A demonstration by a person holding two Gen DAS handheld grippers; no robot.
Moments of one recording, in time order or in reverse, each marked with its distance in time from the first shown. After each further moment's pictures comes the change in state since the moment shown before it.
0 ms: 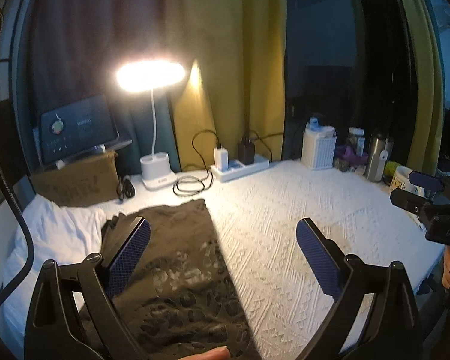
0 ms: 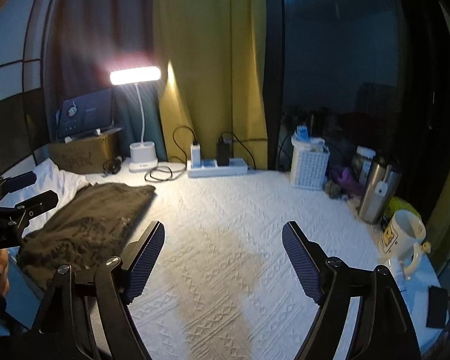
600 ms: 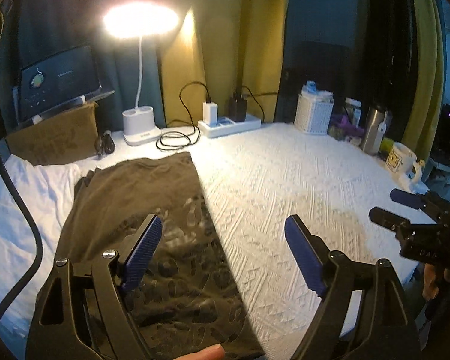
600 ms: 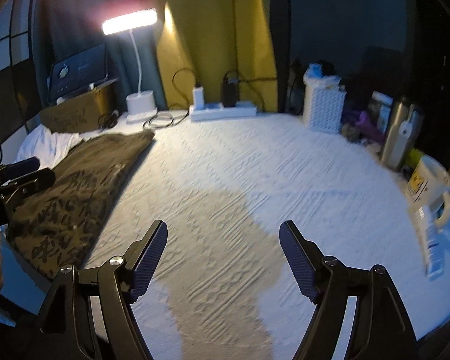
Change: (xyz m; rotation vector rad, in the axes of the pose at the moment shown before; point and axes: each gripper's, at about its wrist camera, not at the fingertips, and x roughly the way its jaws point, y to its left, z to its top) left arm 0.041 0.005 -0.037 -0.048 0.170 -0.079; right arm 0.054 0.004 -0.056 0.046 0.194 0.005
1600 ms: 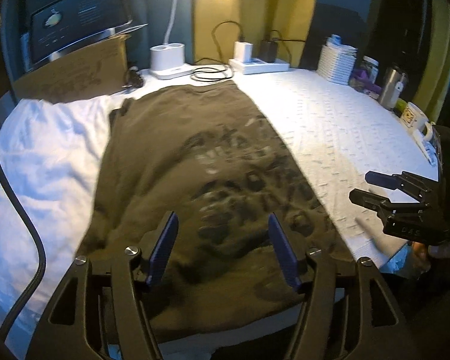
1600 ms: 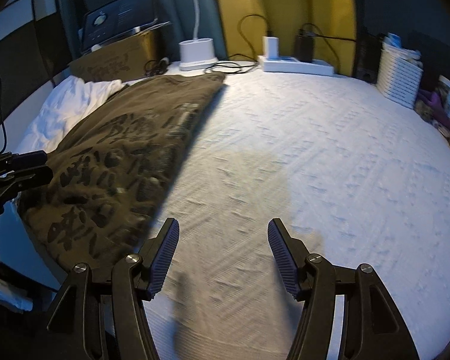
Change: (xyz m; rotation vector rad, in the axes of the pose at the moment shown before) left arm 0.002 0.089 -0.053 0.008 0.245 -0.026; right arm 0.071 0.100 -0.039 -0.049 0.192 0.166
